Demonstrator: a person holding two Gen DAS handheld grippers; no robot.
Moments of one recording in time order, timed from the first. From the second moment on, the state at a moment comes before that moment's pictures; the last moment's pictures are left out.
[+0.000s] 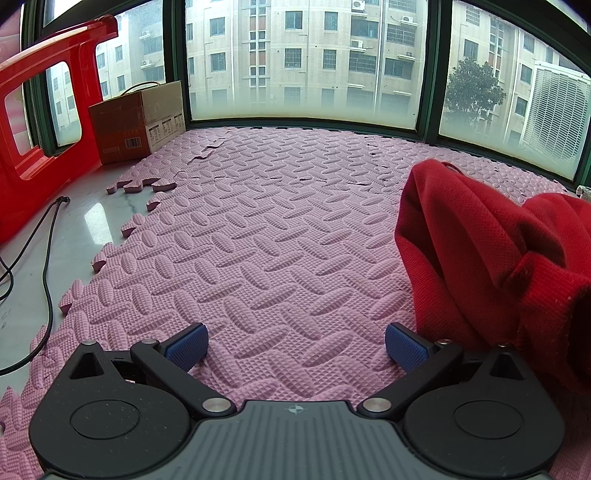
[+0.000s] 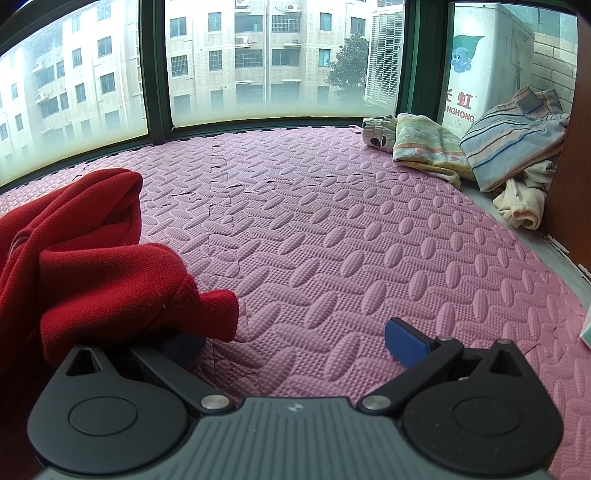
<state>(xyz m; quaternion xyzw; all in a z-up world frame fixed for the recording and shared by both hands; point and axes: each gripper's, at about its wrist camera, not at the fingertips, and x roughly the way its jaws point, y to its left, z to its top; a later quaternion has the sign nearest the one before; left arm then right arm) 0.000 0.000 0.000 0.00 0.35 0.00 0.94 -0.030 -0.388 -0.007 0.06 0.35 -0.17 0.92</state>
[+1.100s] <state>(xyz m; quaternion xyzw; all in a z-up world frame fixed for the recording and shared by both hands) -0.041 -0.024 0.016 0.01 0.37 -0.01 0.93 -0.071 -0.369 0.000 0.05 0.38 -0.13 0.91</state>
